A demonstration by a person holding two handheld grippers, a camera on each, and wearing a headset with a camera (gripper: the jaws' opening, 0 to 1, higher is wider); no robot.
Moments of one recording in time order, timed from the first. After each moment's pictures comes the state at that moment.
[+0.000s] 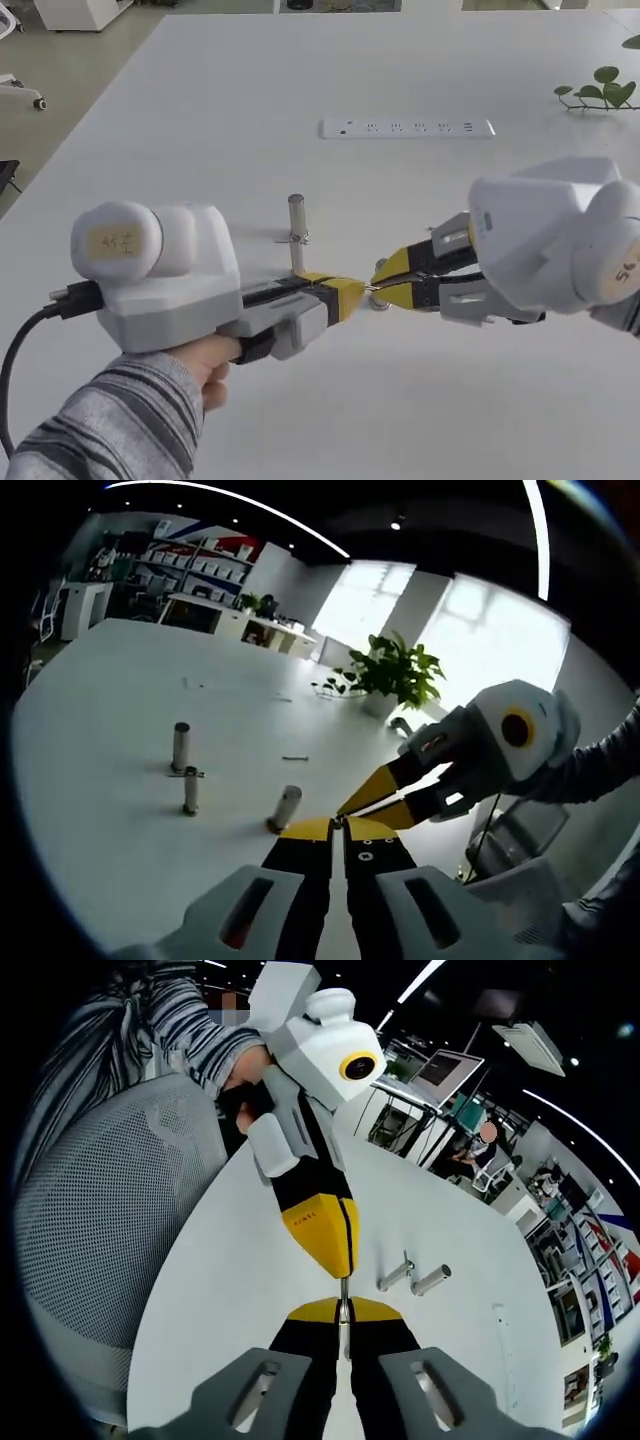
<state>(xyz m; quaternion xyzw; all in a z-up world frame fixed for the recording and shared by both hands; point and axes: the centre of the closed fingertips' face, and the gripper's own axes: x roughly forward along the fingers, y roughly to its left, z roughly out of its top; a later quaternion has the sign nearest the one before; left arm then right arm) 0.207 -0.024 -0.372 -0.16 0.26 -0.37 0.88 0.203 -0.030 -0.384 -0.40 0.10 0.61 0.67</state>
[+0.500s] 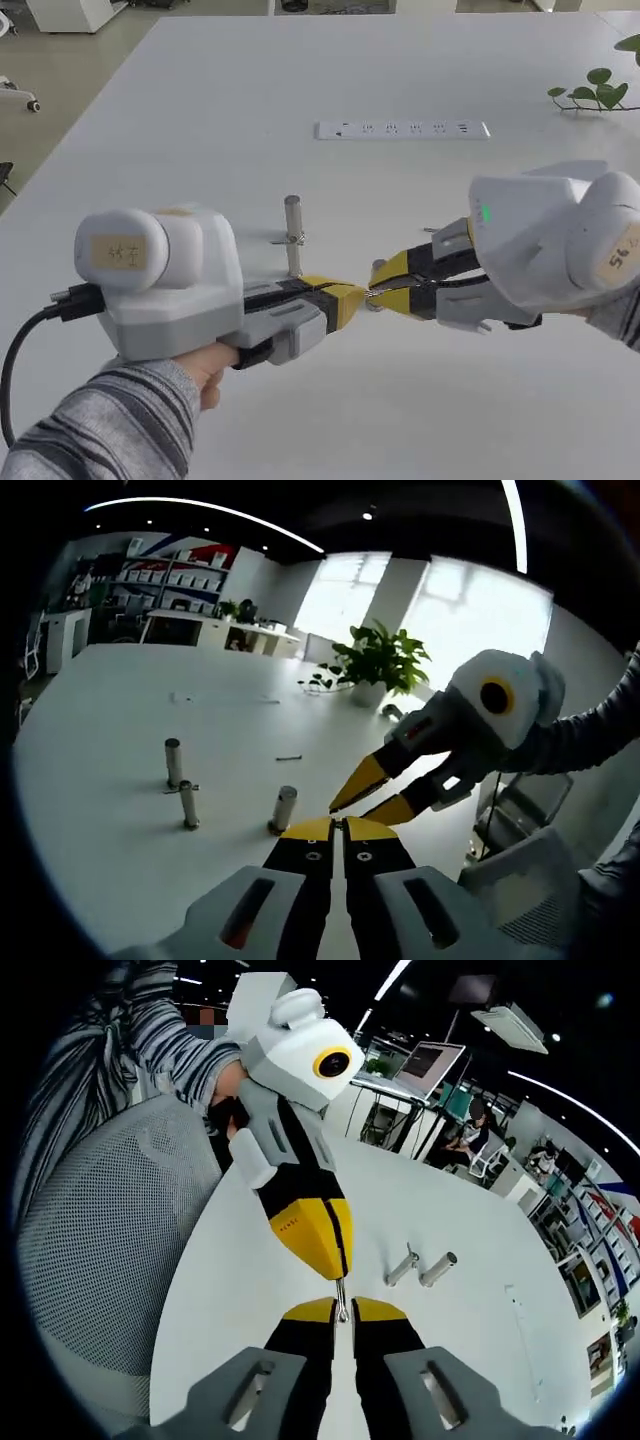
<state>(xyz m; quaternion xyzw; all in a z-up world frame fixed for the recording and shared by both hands) 0.203 -0.028 -0.373 -0.09 0.24 -0.41 0.88 0.200 -0.031 -0.387 -0.32 0.16 0.61 0.71</state>
